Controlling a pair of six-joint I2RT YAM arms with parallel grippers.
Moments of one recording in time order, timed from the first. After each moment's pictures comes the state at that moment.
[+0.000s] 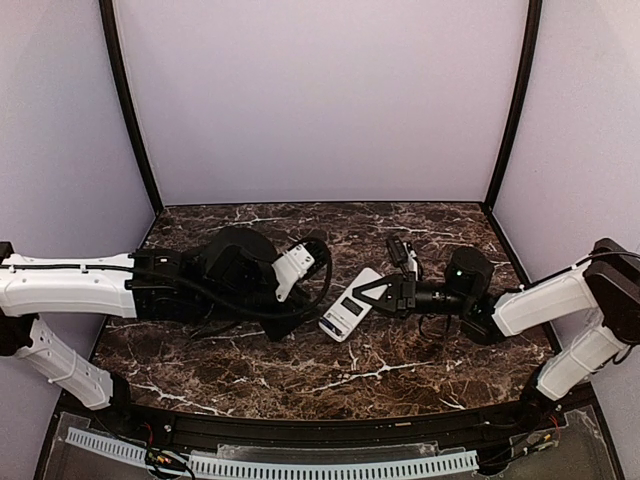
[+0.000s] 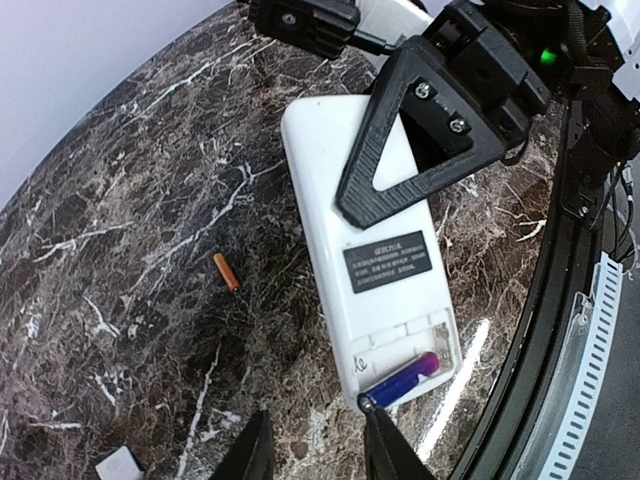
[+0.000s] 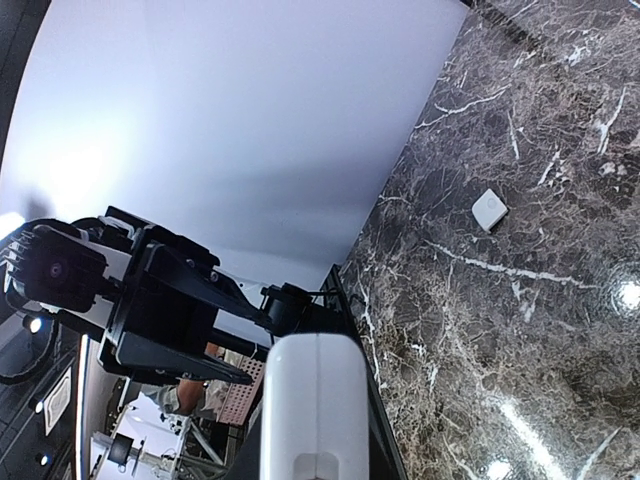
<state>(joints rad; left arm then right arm) -1.22 1.35 1.11 -0.42 -0.21 -0.10 0.78 1.49 0.47 1.00 -0.70 1.10</state>
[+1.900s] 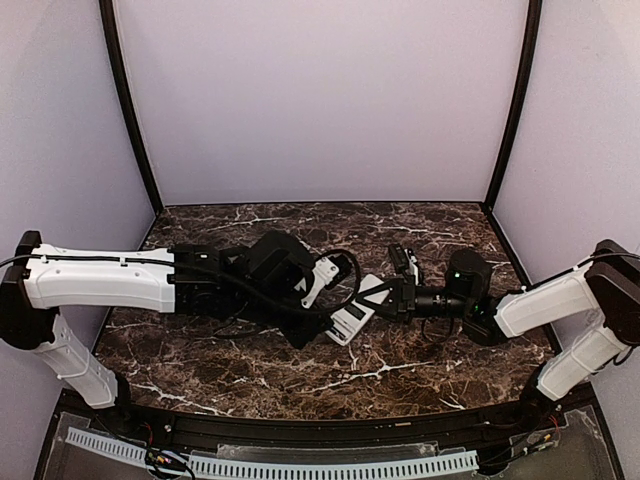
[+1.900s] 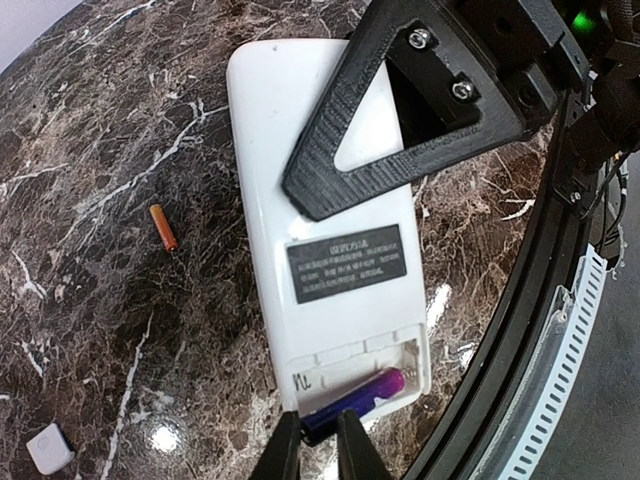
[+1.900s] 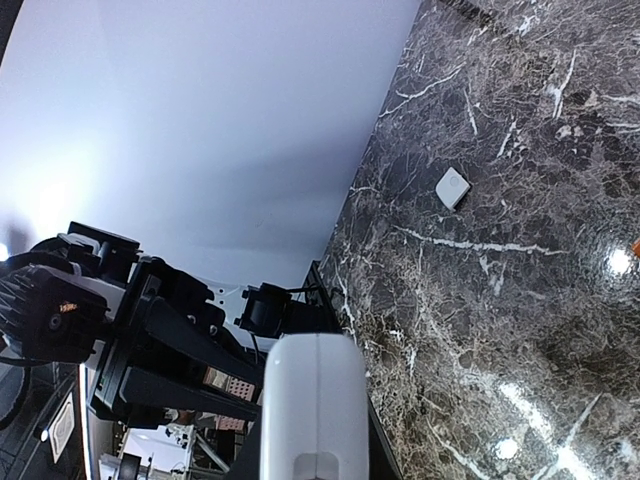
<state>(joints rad) -1.22 1.54 1.24 -0.52 -0.11 -0.26 0.76 1.46 0.45 0.91 -0.67 1.12</state>
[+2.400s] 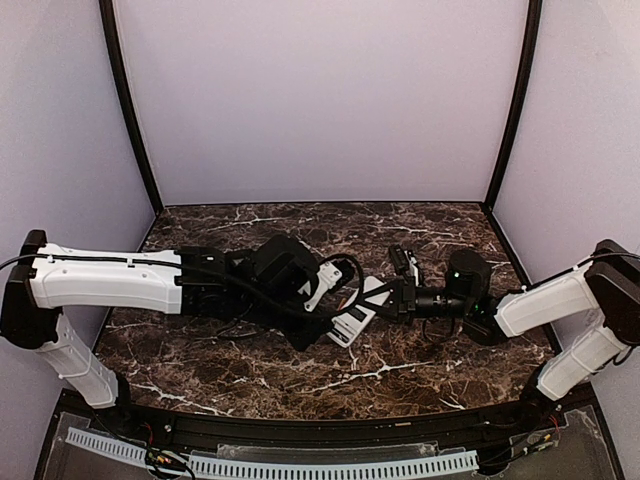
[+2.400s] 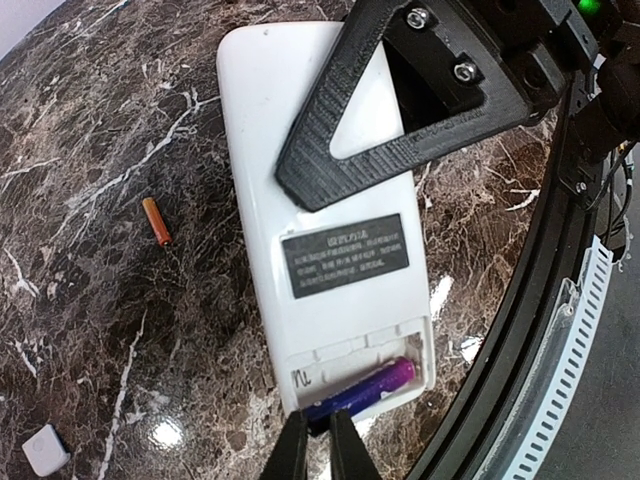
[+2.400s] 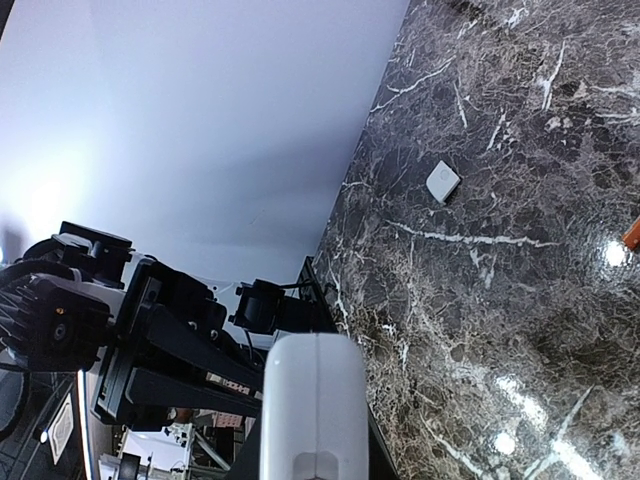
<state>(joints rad) -1.21 1.57 1.24 -0.52 -0.09 -0.25 0.76 1.46 0.45 0.89 -0.68 1.11</state>
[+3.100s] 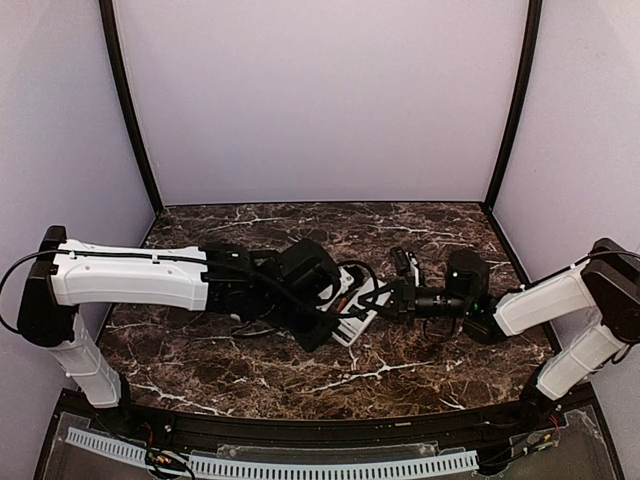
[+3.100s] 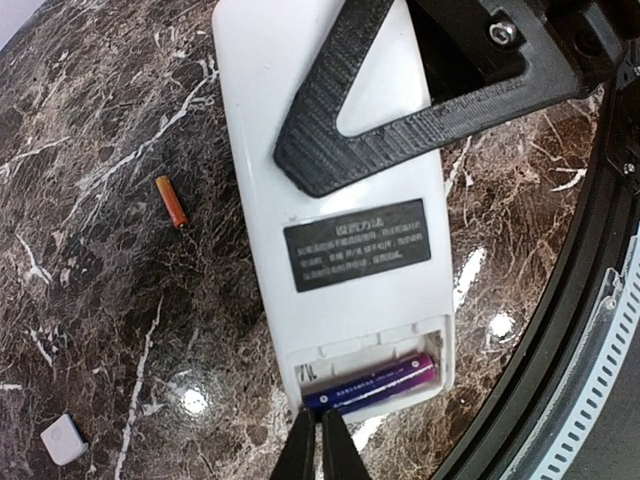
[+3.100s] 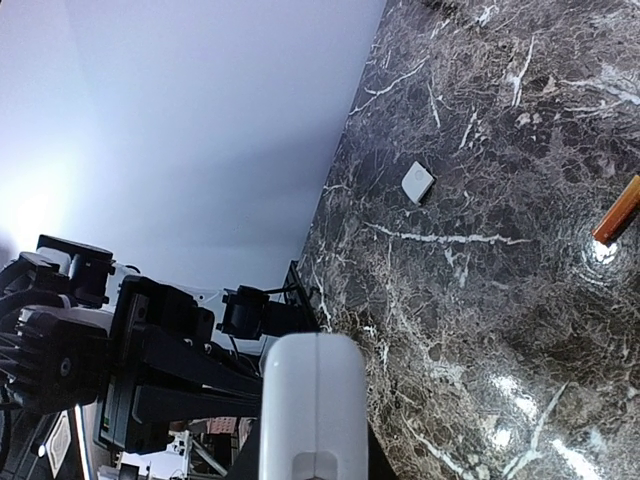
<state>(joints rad) -1.22 1.67 1.34 -0.62 -0.14 -0.24 0.74 1.48 0.45 0.87 -0.68 1.11</state>
